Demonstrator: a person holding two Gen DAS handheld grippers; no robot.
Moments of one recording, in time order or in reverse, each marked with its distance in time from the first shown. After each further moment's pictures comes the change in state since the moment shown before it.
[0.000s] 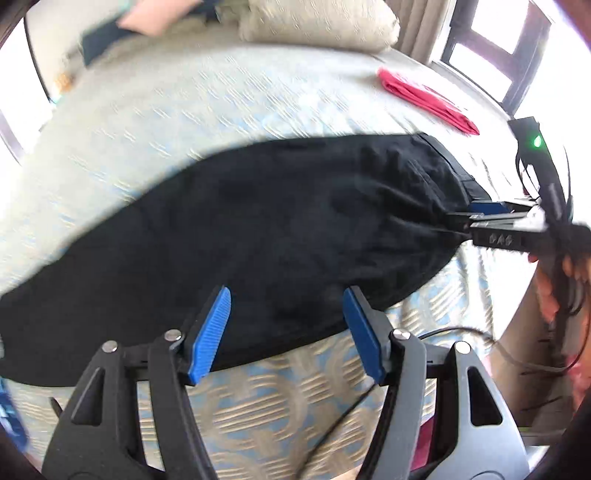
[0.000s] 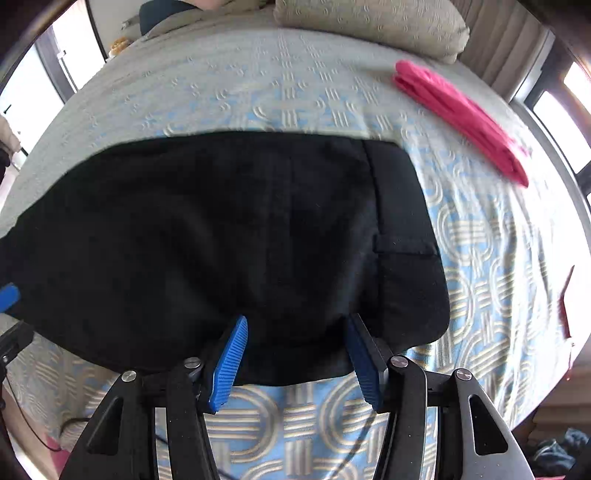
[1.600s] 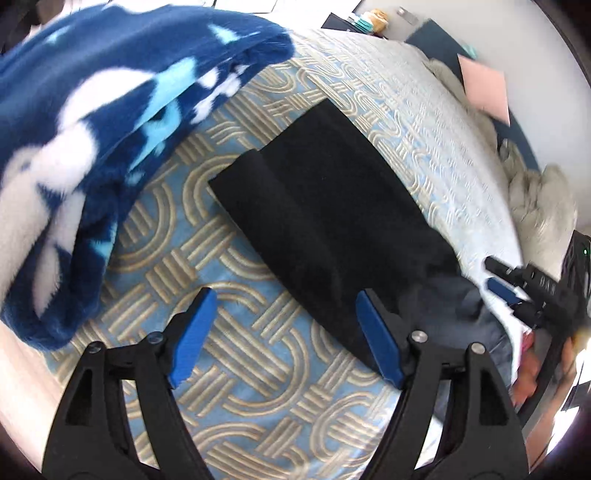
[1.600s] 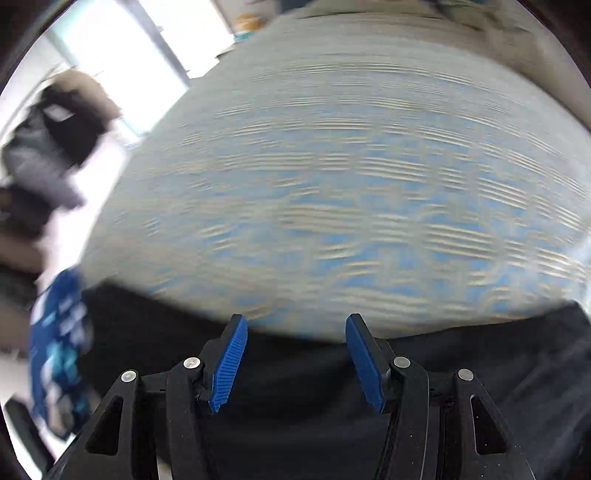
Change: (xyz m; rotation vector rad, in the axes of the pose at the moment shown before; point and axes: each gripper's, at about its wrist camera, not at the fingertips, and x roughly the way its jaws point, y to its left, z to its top) left arm -0.033 0.355 -0.198 -1.136 -0.076 0.145; right arm 0.025 0.419 0.130 -0.269 0.046 0.436
